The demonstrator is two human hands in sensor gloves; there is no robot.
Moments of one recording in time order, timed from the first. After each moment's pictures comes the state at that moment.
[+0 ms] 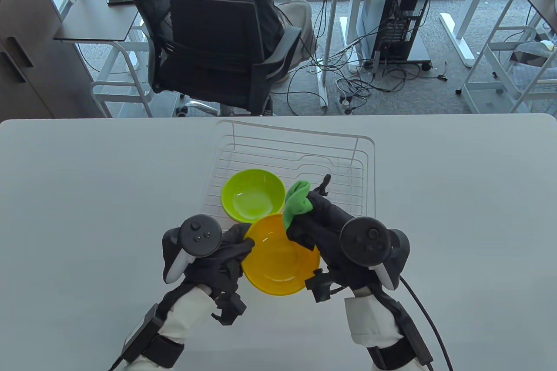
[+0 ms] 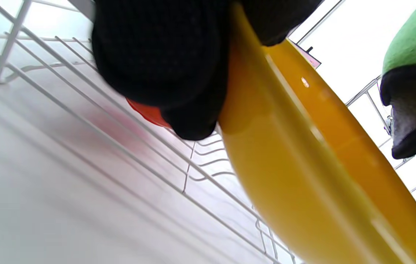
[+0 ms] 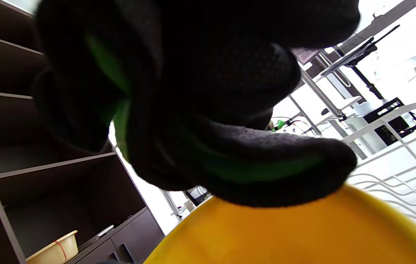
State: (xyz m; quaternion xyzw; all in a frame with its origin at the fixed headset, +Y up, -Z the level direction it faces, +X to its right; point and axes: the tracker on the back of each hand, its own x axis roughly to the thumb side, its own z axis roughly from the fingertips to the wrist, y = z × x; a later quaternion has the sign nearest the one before) left_hand -0.161 -0.670 -0.302 -0.07 -0.12 0.39 0.91; right_hand 0.090 -0.580 -0.269 0.11 -0.16 0.91 0.36
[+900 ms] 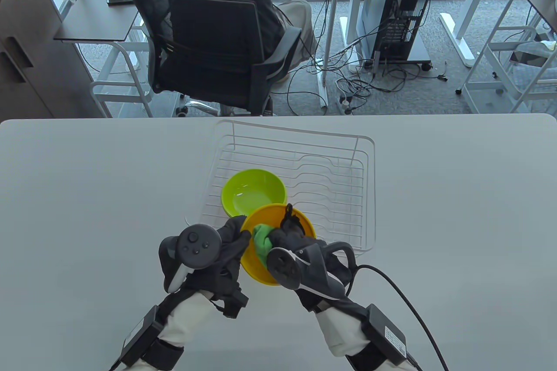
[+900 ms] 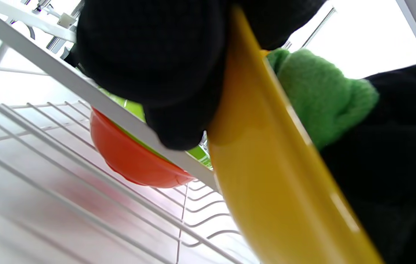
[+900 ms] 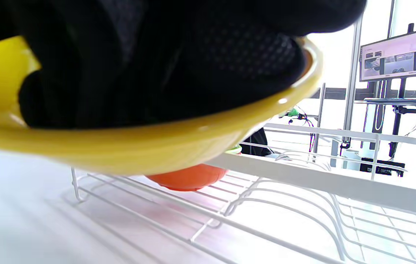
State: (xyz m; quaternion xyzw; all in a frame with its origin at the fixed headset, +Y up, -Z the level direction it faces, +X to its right) left_hand -0.153 -0.654 -0.288 0.06 -0.14 0.34 0.93; right_hand 0.013 -0.640 -0.264 0.19 -0.08 0.98 0.02
